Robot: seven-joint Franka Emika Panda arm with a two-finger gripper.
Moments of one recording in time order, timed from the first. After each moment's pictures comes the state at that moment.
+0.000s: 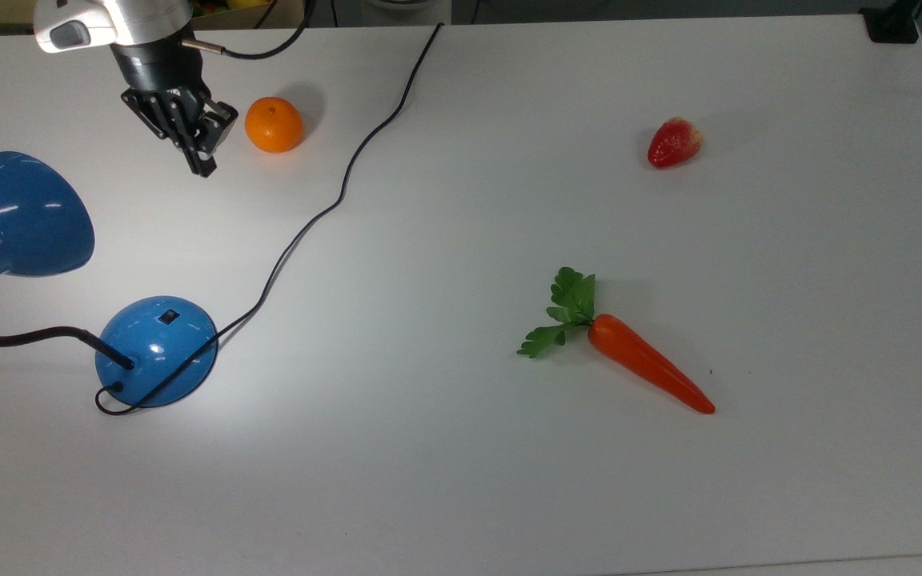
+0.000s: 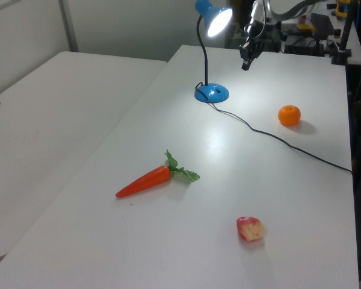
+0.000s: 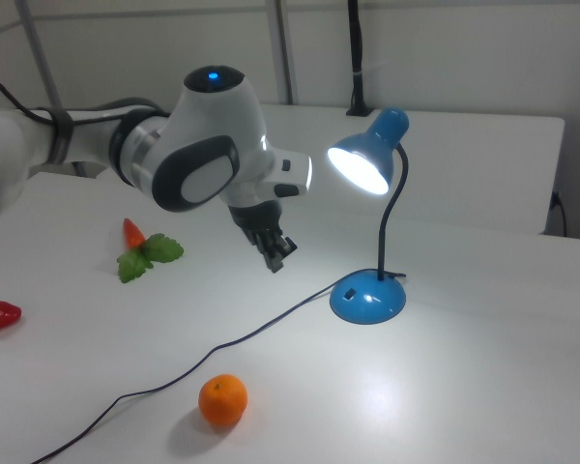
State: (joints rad) arm -0.25 0.13 0.01 -1.86 0.14 2.22 0.04
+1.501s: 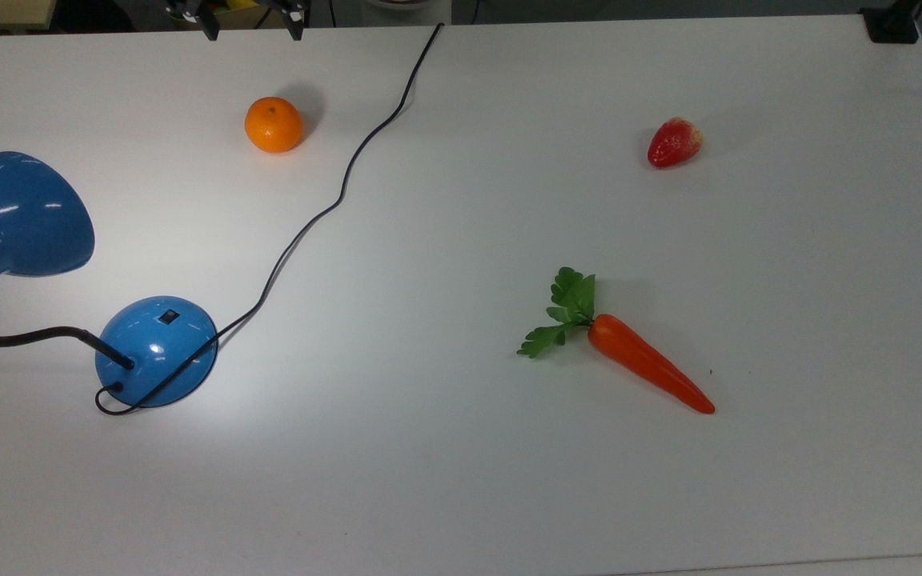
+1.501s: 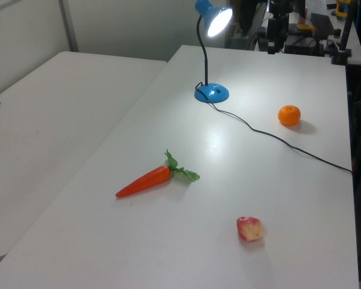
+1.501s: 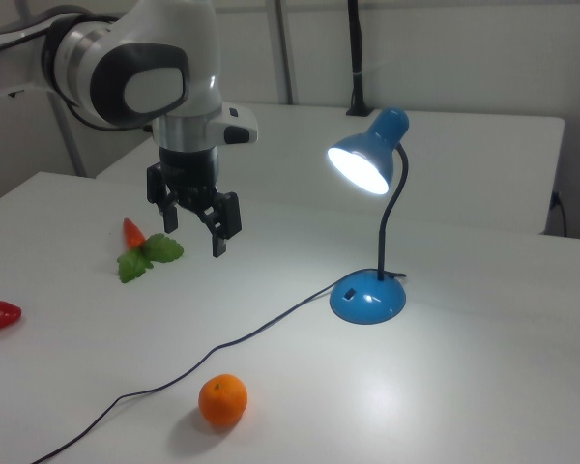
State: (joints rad) arm -0.23 0.01 0.02 -1.72 0.14 1.65 -0.16
